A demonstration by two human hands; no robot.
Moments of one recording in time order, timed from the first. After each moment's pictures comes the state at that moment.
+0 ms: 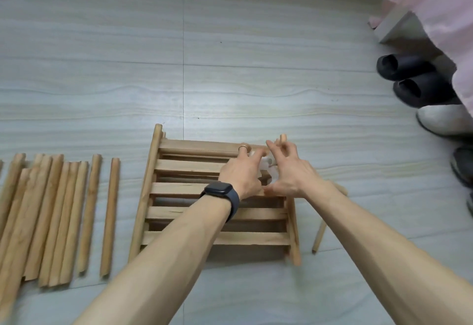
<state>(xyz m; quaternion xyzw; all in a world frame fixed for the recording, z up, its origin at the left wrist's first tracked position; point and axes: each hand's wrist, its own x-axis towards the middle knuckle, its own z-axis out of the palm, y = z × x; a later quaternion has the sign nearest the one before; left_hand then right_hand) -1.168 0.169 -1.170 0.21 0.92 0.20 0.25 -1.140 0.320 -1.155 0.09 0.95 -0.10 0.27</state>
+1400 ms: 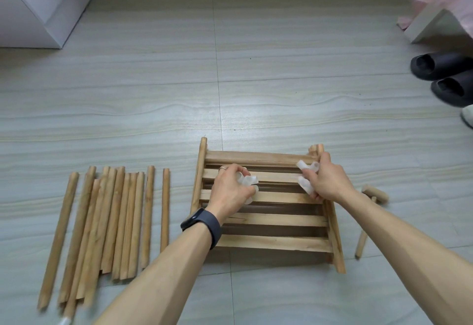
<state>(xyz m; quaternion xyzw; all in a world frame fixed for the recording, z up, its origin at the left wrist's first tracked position) -1.158 0.054 -1.174 0.01 0.87 0.45 0.21 -1.134 0.303 -1.162 0.24 0.92 -0.28 0.15</state>
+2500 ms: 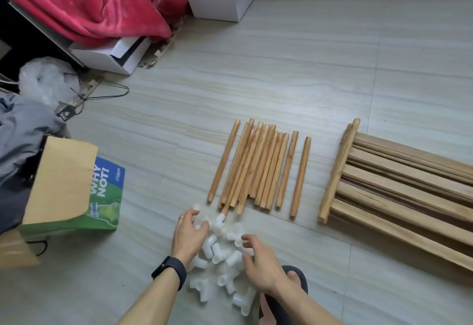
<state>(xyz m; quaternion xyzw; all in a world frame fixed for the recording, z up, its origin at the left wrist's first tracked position) -0.917 -0.320 -1.195 -0.39 0.84 0.36 0.11 -0.927 -0.100 -1.197 -0.07 0.79 -0.42 0.44</state>
